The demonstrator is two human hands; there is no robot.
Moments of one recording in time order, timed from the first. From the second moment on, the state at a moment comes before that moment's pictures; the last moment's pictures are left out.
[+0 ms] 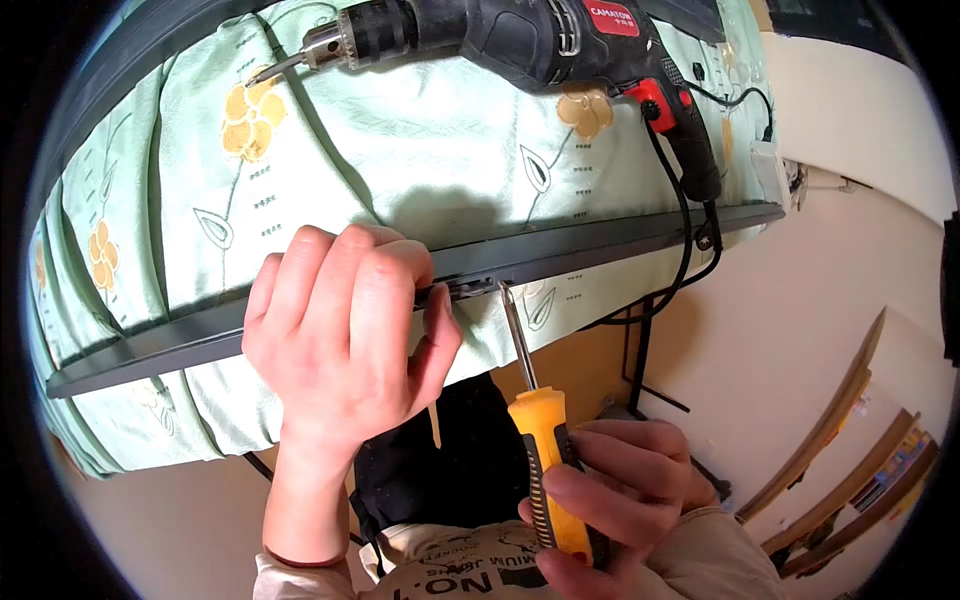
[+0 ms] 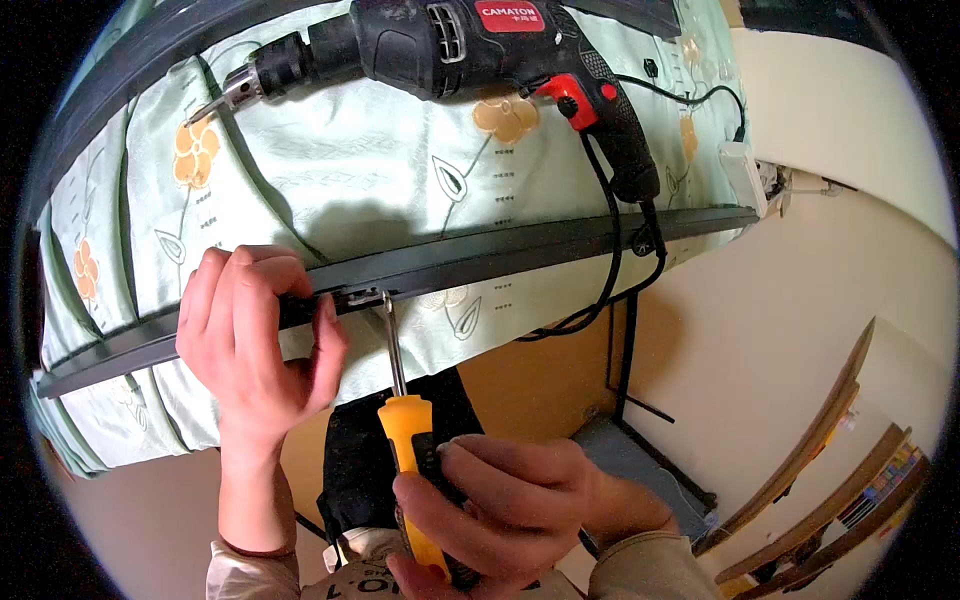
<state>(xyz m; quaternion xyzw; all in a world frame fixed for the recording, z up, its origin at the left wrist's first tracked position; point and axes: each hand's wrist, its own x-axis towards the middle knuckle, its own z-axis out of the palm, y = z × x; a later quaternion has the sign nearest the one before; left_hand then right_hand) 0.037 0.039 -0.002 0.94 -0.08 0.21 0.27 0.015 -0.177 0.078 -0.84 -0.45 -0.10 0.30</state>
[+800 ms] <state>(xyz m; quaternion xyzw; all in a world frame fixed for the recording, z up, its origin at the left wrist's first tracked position) 0.036 0.037 0.006 0.94 -0.08 0.18 0.28 0.012 -0.160 0.077 -0.81 -0.50 -0.15 0.26</state>
